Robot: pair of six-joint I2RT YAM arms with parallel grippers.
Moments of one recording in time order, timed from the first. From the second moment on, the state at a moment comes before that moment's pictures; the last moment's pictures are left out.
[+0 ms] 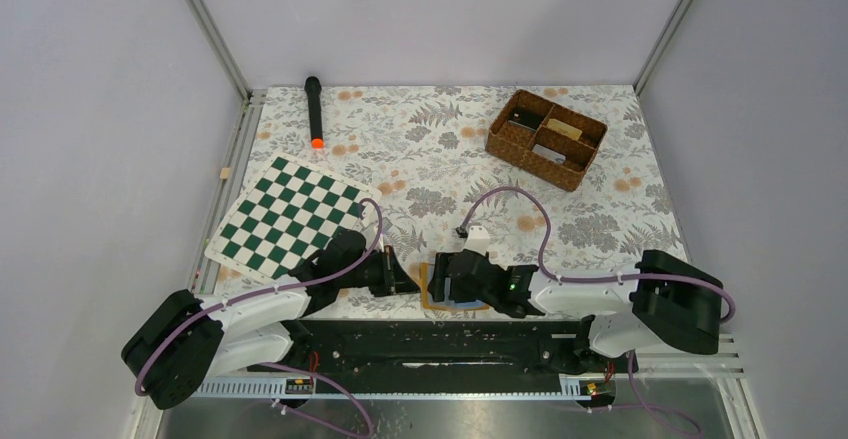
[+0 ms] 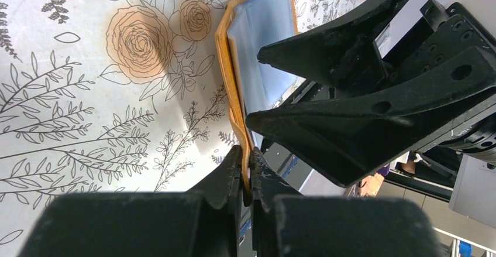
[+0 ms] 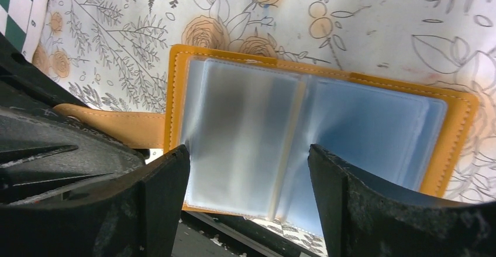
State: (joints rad) left arm -0.73 1.06 0.25 0.21 0.46 -0.93; right arm 1.18 1.36 0.54 -0.02 0.31 0.98
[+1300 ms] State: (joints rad) left arm -0.73 1.06 0.25 0.21 0.45 -0.93; right arm 1.18 1.25 0.50 -0.06 0.34 1.00
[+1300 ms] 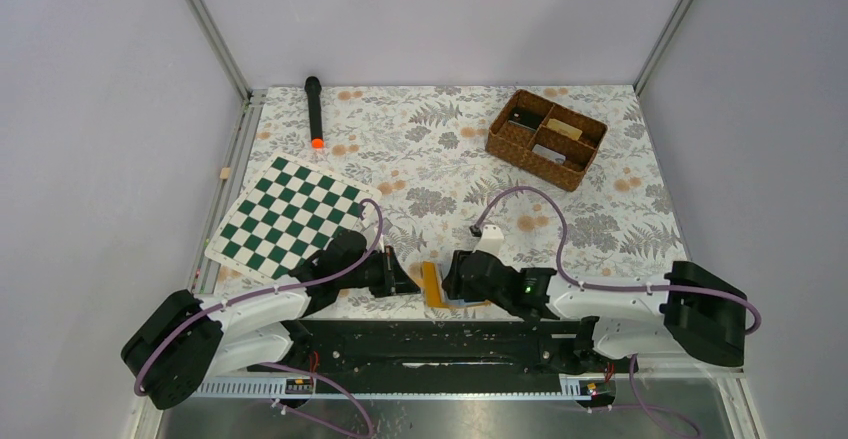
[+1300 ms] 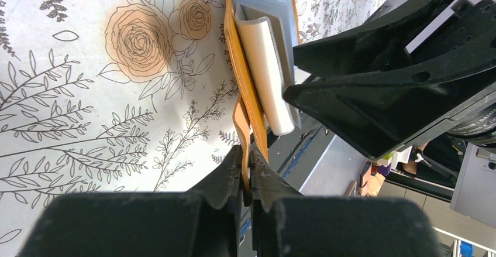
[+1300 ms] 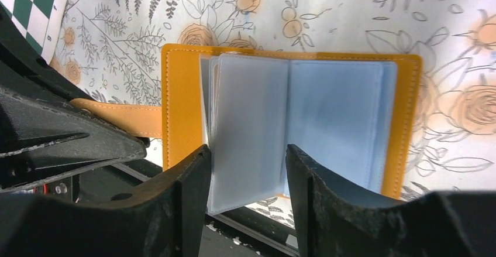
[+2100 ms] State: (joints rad) left arm -0.73 1.05 0.25 0.20 0.45 -0.93; right arm 1.18 1.12 0.43 -0.22 0.43 0.97
